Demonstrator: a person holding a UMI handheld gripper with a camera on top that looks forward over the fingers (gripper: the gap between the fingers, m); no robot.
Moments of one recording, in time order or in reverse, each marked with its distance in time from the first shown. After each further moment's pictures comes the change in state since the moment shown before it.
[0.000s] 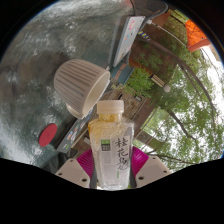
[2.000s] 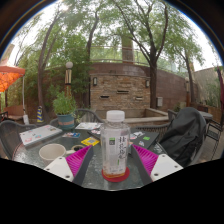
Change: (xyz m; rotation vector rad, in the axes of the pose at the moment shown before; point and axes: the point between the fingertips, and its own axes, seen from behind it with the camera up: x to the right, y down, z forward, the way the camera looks) arm -0.165 0.059 -0.007 0.058 -0.317 2.097
